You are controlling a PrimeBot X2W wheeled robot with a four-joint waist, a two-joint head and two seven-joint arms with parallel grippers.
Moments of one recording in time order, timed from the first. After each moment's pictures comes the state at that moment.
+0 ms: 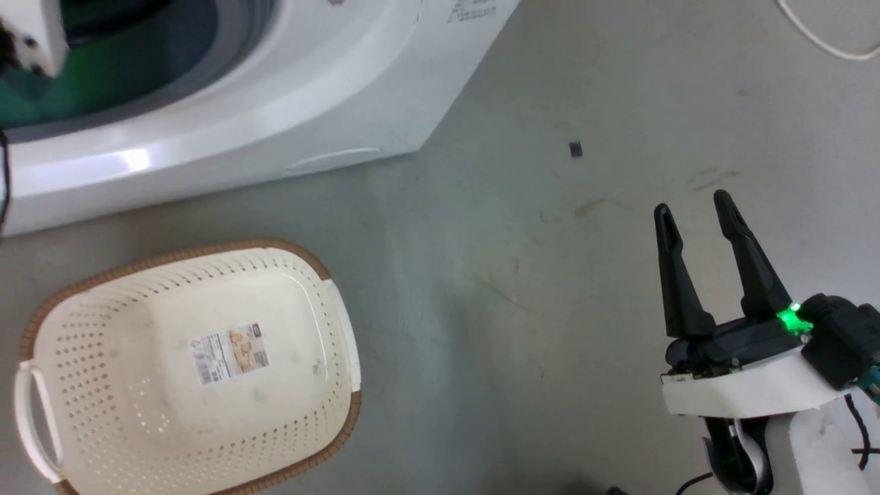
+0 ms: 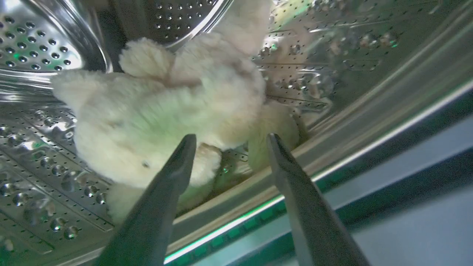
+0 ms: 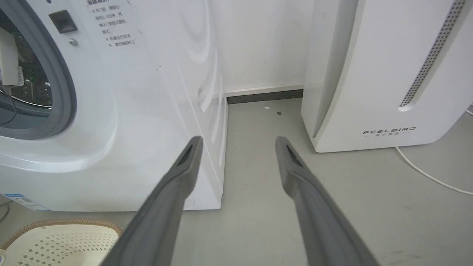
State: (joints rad) left arm -1.40 0.67 -0.84 0.86 -0.70 -0.13 0.14; right arm -0.21 -0.05 0.08 -0.05 0.24 0.13 -0.26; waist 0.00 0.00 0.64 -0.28
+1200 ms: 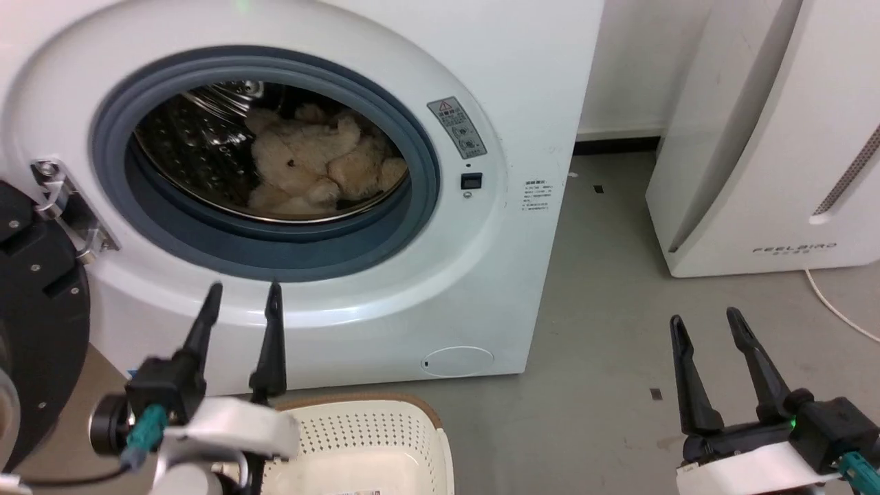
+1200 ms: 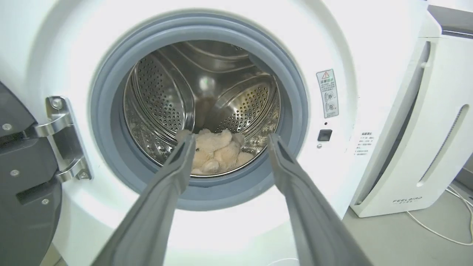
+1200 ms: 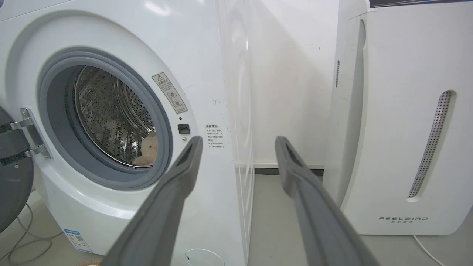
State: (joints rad) left arm -0.16 0.38 -0.34 0.05 -0.48 0.24 -0.26; right arm 0.01 -0.05 0.01 -0.01 0.14 0.13 -0.26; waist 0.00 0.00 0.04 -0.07
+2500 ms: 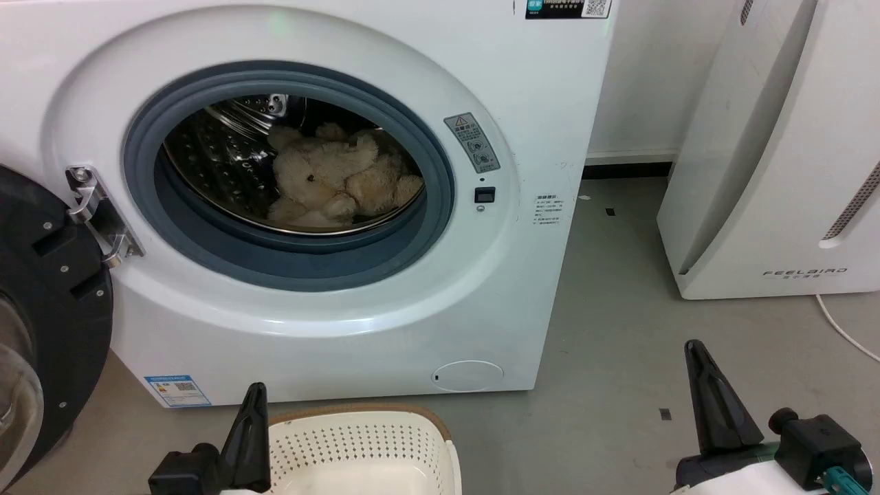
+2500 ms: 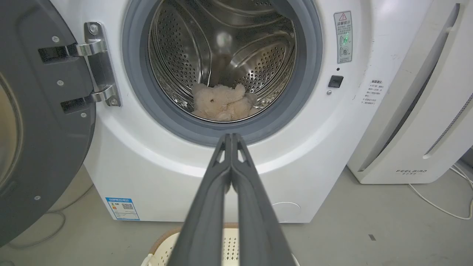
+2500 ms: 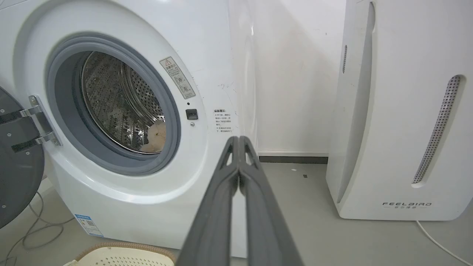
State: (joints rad) left arm 0.11 0.19 -0.17 0.03 -0.30 0.13 -0.23; right arm 0.06 -0.05 0.03 0.00 0.14 0.13 -0.23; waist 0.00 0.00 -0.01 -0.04
